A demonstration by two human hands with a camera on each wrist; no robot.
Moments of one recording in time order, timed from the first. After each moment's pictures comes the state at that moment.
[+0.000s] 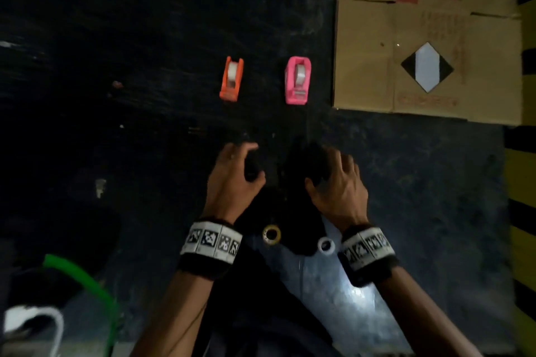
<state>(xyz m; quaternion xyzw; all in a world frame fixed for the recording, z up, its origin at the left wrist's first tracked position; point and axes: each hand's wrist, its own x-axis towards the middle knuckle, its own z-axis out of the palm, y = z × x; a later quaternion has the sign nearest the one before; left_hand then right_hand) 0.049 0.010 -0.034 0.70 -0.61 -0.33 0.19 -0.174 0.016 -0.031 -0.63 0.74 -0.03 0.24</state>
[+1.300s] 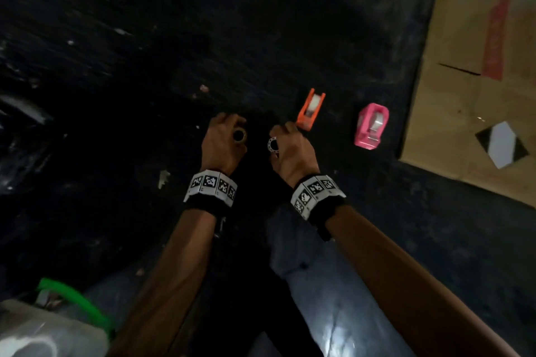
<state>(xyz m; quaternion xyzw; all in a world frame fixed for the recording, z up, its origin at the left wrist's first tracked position) 0.208 -0.064 -0.069 0.79 -0.52 -0.24 0.21 0.049 -0.098 -0.030 -0.81 0.53 0.01 0.26</state>
